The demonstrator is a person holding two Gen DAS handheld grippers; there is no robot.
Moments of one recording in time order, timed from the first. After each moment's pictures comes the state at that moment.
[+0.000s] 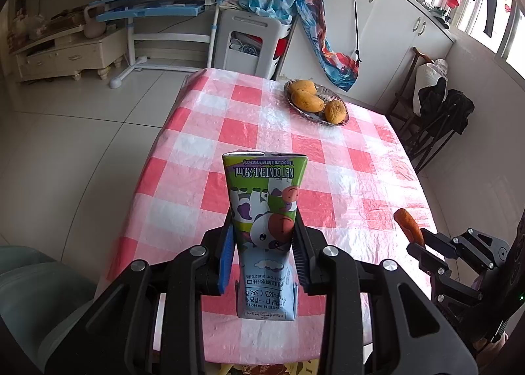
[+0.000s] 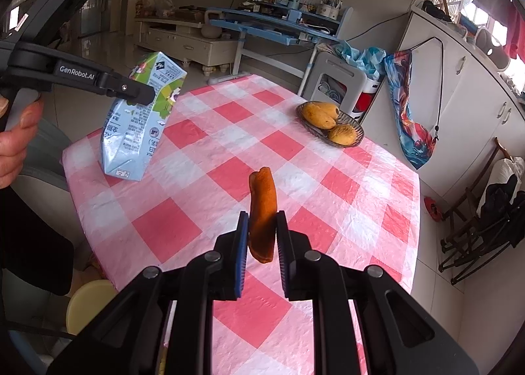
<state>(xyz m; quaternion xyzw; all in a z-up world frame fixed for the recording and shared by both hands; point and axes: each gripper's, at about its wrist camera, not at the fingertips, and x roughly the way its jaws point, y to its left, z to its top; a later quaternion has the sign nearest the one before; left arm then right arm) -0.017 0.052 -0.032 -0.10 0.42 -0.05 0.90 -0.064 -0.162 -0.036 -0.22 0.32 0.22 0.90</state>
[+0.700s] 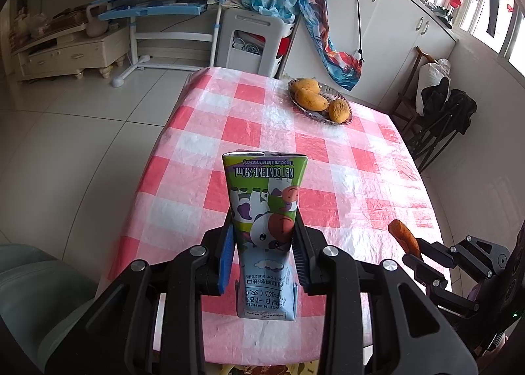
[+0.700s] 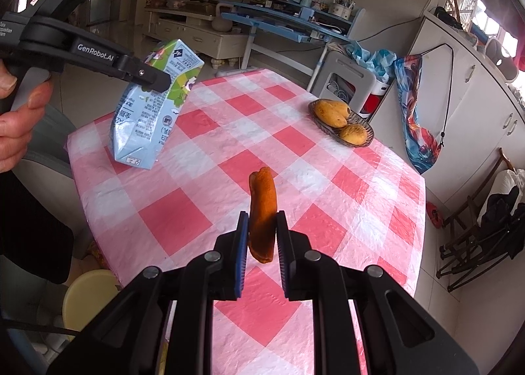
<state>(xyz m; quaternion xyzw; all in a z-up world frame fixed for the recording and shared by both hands) -0.013 0.054 -0.037 -0.10 0.42 -0.05 0.90 -0.068 -0.153 -0.042 -0.24 0.32 0.23 0.89</state>
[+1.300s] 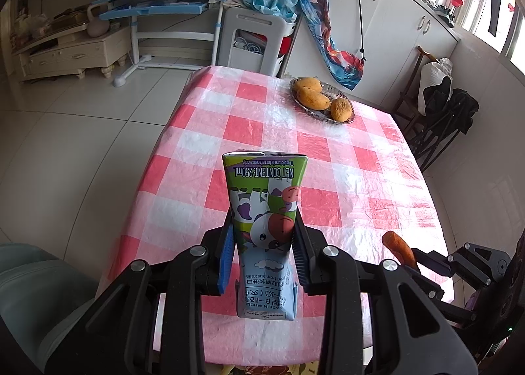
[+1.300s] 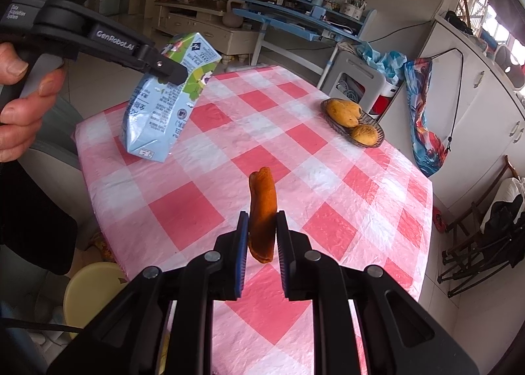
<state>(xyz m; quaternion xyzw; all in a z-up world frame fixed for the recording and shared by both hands) -0.013 0.054 -0.037 -0.10 0.42 -0.05 0.90 -0.073 -0.146 -0.047 -0.26 0.33 0.25 0.87</state>
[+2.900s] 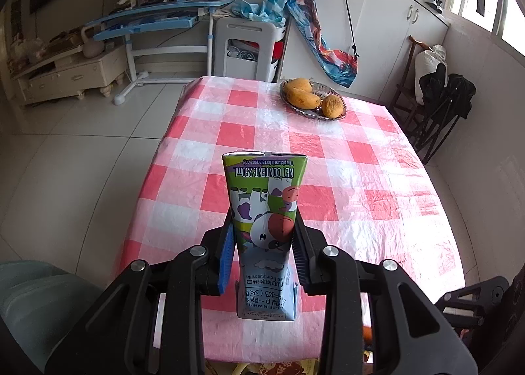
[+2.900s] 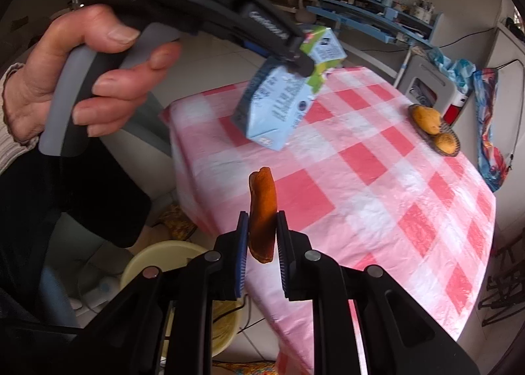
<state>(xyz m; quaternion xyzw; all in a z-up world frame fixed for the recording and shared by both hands) -0.032 0.036 -0.029 -0.05 0.40 -0.04 0.91 -0.119 -0.120 -0.057 -0.24 0.36 0.40 0.80</state>
